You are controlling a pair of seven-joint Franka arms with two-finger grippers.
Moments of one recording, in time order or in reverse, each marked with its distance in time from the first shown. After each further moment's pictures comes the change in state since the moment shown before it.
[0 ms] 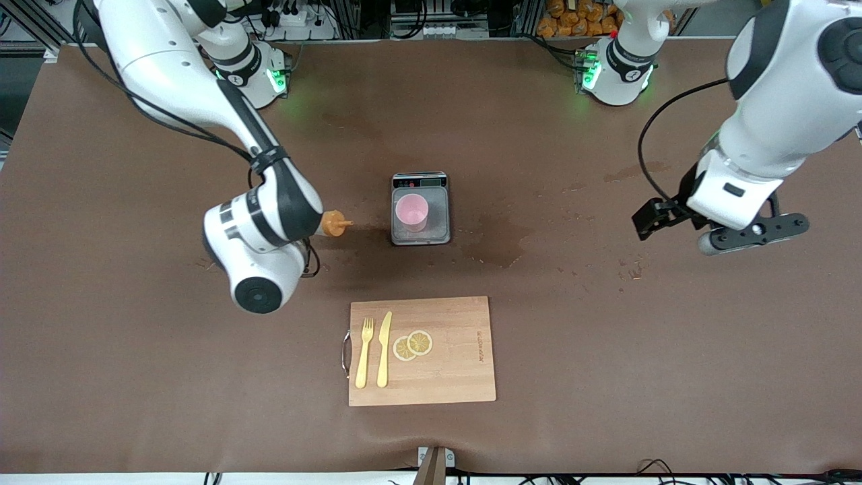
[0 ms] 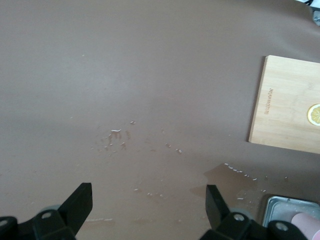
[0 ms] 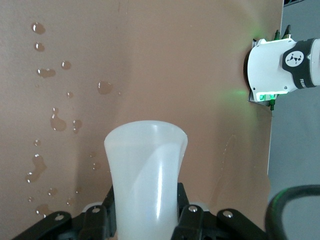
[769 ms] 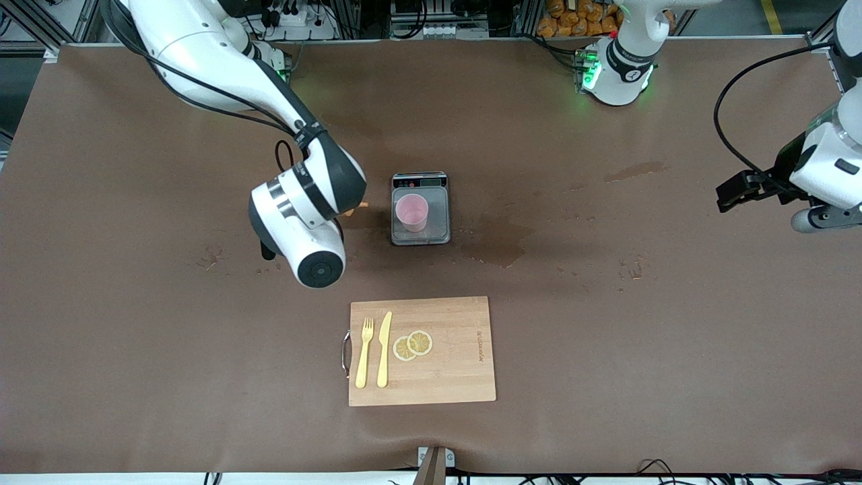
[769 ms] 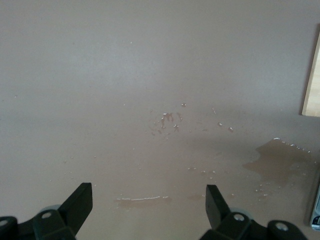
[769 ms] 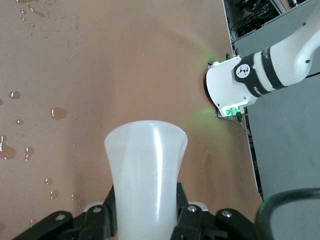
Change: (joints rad) left arm -0.079 -0.065 0.266 0.017 -0.018 -0.167 0.282; right arm 0.115 -0.003 -0.002 0.032 -0.098 -0.163 0.213
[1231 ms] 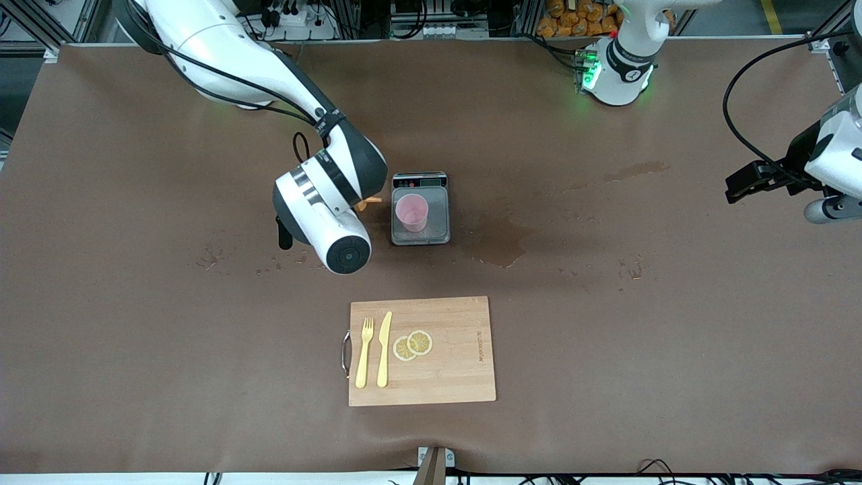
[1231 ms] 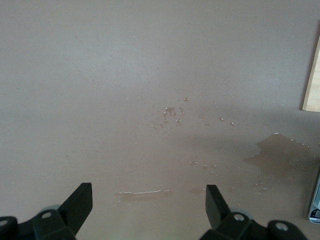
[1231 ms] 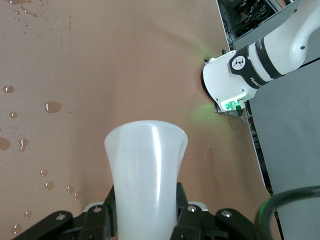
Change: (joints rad) left arm 0.001 -0.018 0.019 0.000 -0.013 -0.020 0.008; right arm 0.049 0.006 -0.001 0.005 -0.011 -0.001 0.082
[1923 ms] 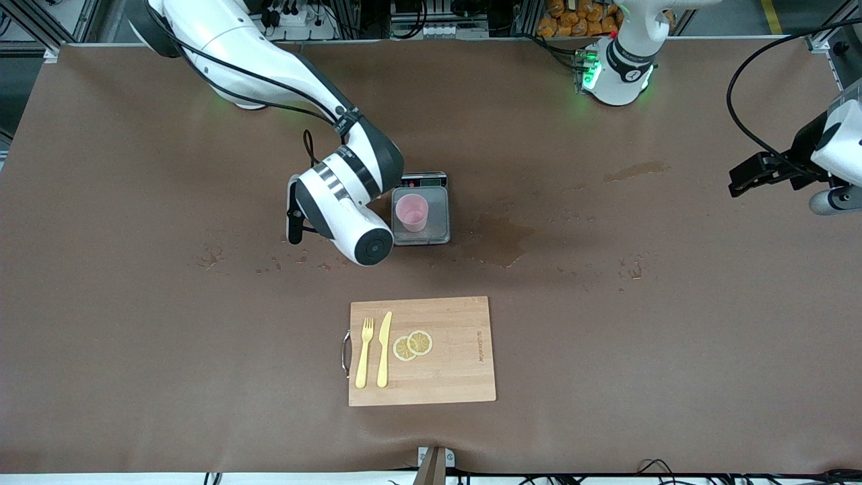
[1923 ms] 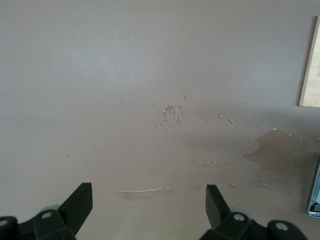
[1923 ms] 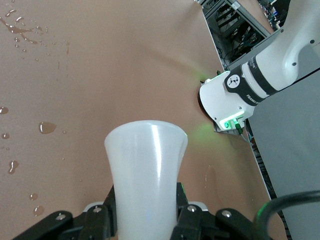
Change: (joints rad) left arm -0.002 -0.013 0.008 -0.002 -0.006 -0.010 0.029; right arm 0.052 0.026 -0.001 0.000 -0.087 -0.055 0.039
